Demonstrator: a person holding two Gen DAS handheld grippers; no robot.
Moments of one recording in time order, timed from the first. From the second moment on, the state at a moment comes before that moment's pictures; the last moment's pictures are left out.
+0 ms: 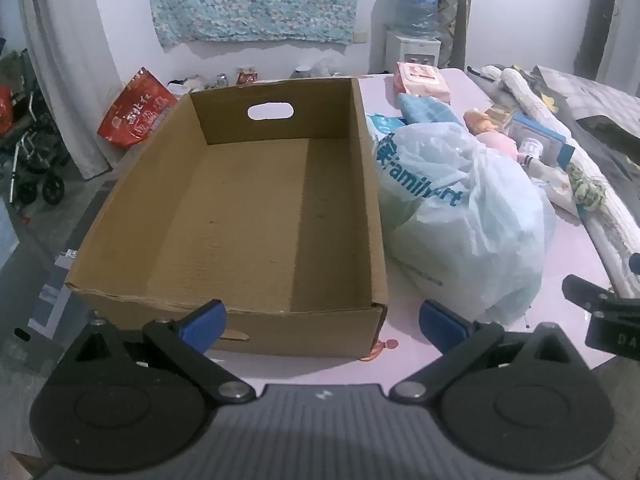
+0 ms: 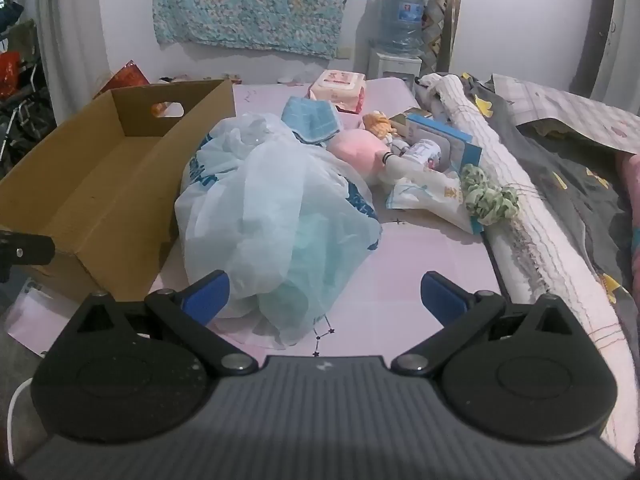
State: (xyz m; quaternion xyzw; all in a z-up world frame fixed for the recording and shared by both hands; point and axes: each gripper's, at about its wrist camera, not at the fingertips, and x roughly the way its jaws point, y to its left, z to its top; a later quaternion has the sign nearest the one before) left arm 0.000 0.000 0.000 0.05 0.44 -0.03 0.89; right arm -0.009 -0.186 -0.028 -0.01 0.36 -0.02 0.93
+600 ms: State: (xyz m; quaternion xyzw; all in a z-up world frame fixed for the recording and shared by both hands) left arm 0.003 -0.006 -0.004 0.04 0.45 -0.03 0.89; right arm -0.005 -0.194 -0.017 -0.02 0.36 -0.02 0.93
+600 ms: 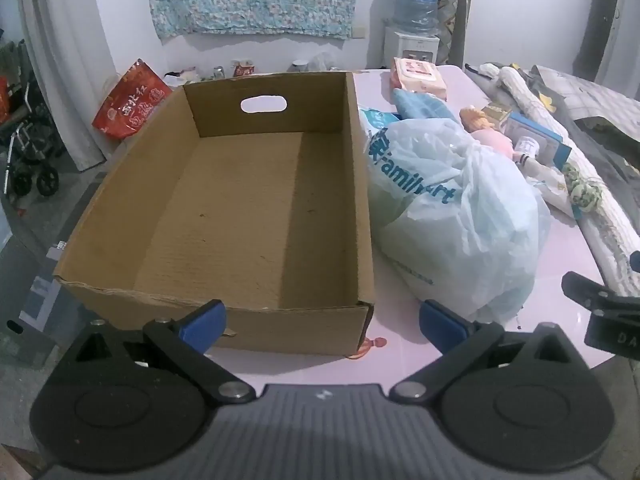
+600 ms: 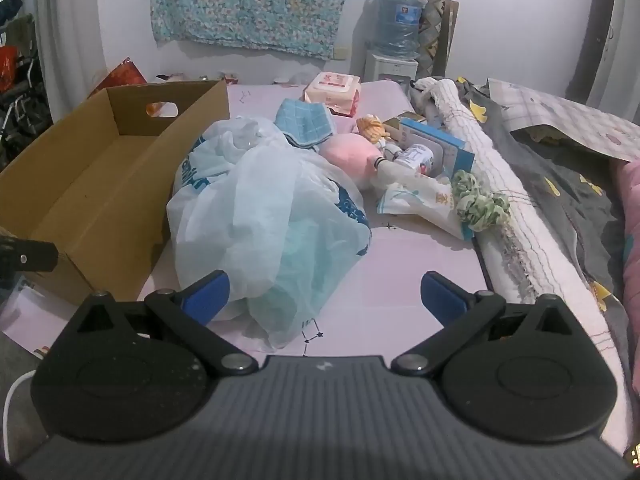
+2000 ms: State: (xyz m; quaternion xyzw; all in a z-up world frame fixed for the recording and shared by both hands) left arm 0.005 -0.008 -0.003 0.04 0.45 -0.04 0.89; right arm -0.003 -0.190 -0.024 -0.02 0.36 -0.03 0.93
